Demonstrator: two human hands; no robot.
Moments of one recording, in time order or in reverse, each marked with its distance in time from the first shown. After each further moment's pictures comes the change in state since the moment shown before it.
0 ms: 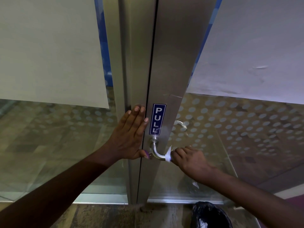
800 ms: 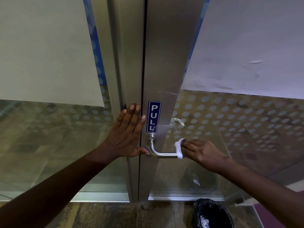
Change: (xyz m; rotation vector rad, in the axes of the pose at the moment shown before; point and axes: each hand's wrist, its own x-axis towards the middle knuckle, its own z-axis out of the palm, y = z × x) left_hand 0.001 0.003 0.001 0.112 -0.027 -0.012; right_hand -0.022 0.048 -0.022 0.131 -0.036 -0.149
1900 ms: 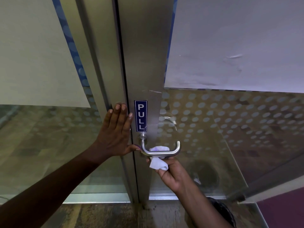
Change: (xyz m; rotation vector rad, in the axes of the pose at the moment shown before) left_hand 0.002 0.006 0.004 0.085 0.015 -0.028; right_hand 0.047 -0.095 0.035 2.552 0.587 1.246
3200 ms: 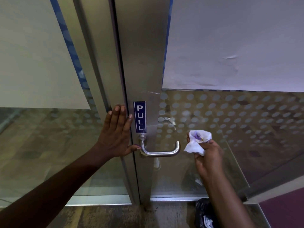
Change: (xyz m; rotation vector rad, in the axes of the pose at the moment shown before) left_hand 0.001 0.003 0.000 0.020 0.002 -0.020; right_hand -0.026 -0.081 -0.017 -0.356 0.216 -0.699
